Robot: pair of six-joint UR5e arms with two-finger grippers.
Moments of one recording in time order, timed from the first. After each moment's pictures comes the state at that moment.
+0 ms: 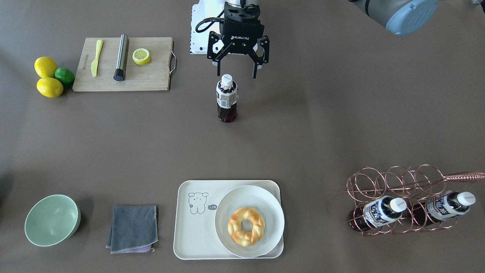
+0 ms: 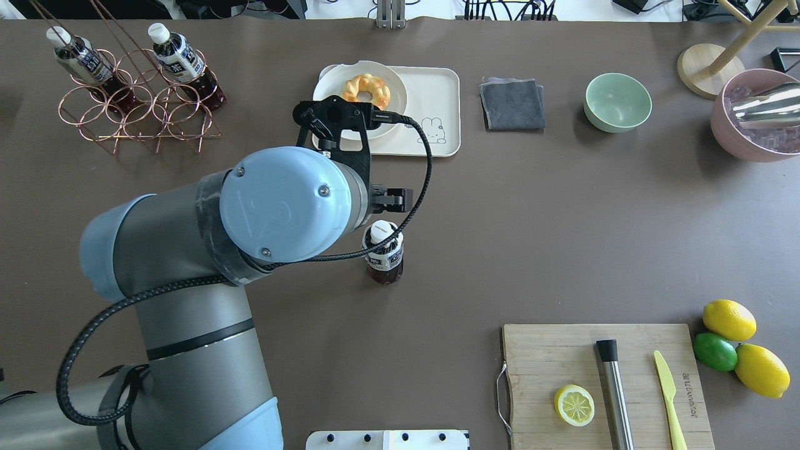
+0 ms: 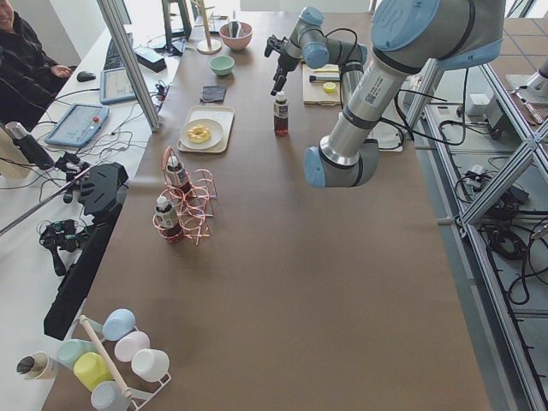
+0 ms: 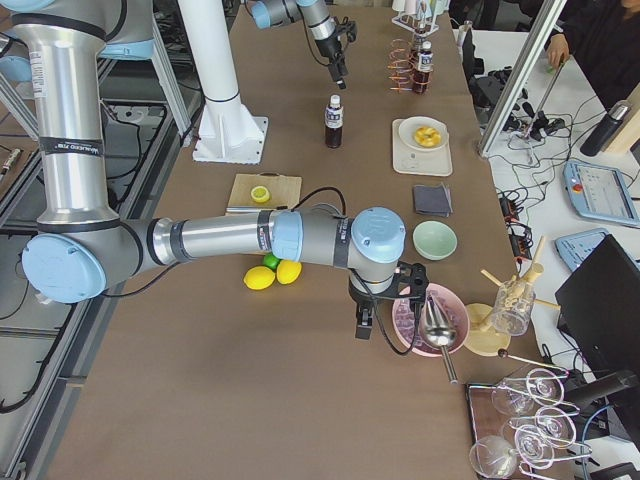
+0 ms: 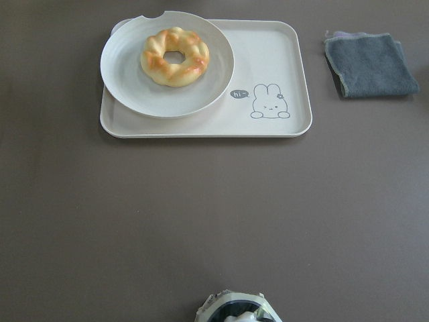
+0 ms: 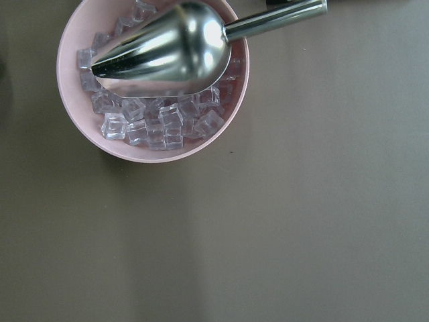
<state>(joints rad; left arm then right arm) -0.43 -2.37 -2.00 -1.30 -1.46 -1.23 1.67 -1.55 1.72 -1.79 2.38 -0.01</state>
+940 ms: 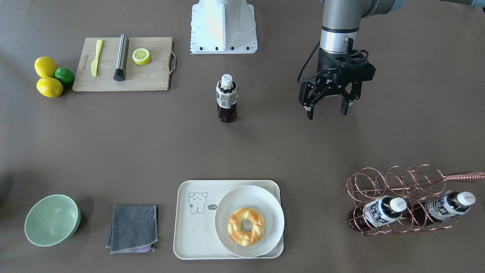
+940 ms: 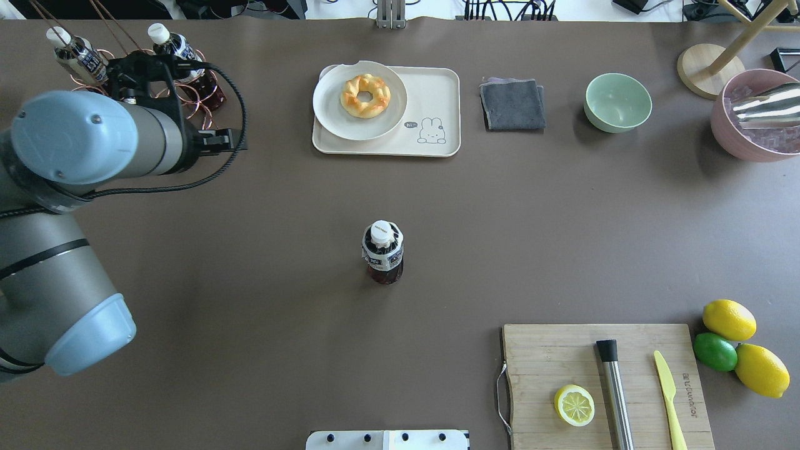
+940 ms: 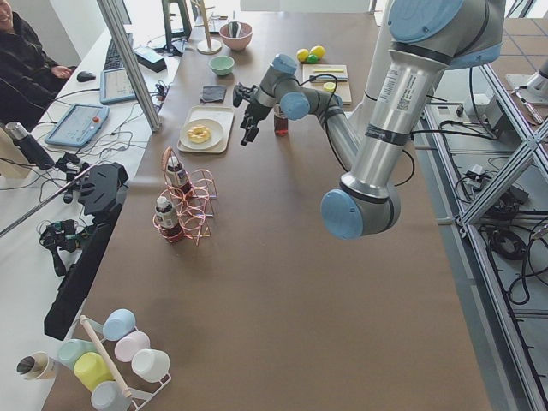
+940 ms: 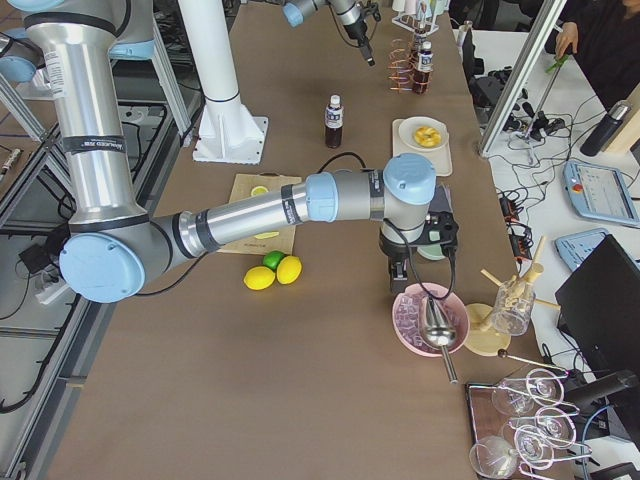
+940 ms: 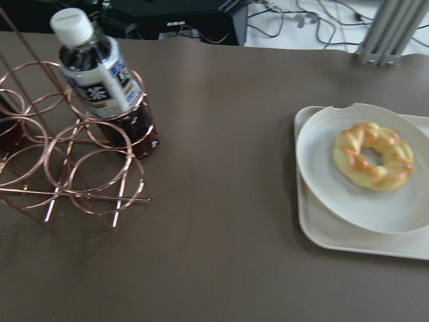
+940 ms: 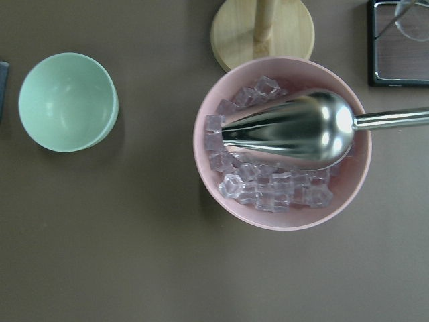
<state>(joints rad) -0.69 -1.96 -2.04 -1.57 -1.54 -1.21 1.58 -1.41 1.77 -1.80 2.40 0.06</state>
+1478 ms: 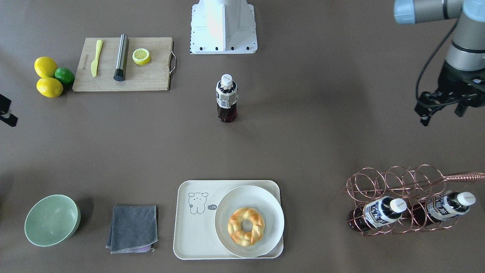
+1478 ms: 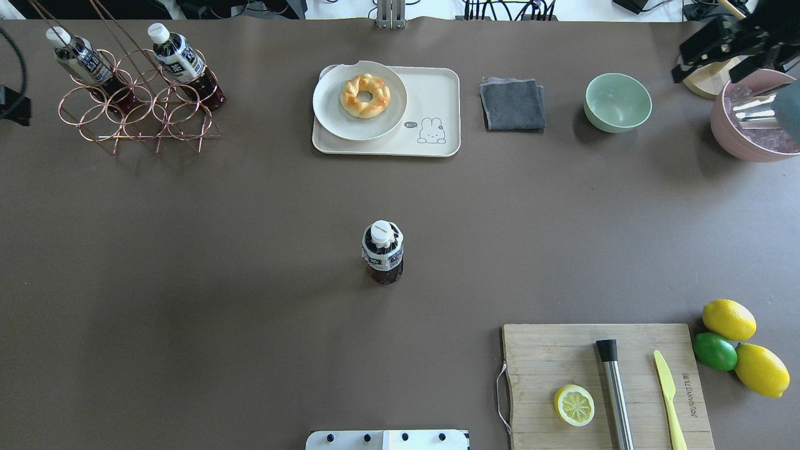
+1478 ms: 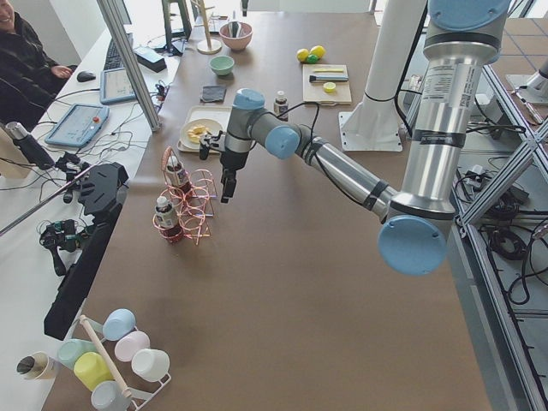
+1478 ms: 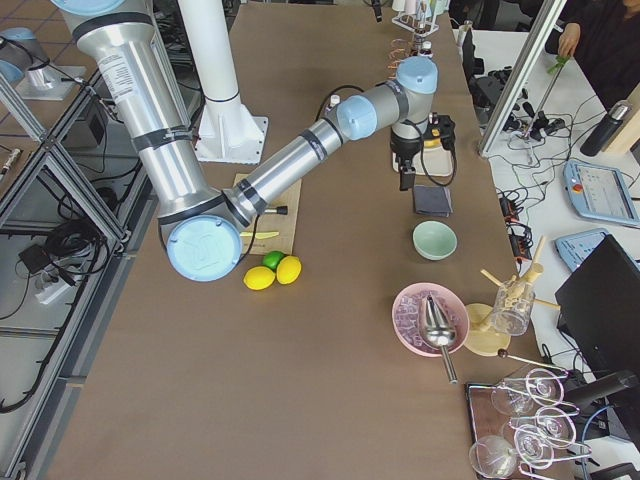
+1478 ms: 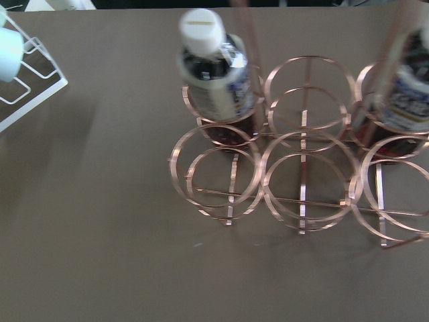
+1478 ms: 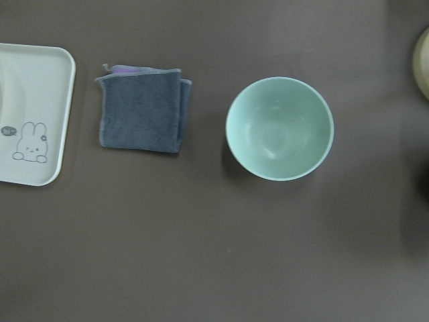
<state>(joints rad) -1.14 -1.69 -1.98 -1.57 -1.91 -0.78 1.27 -1.19 1.89 -1.80 2.36 0.46</state>
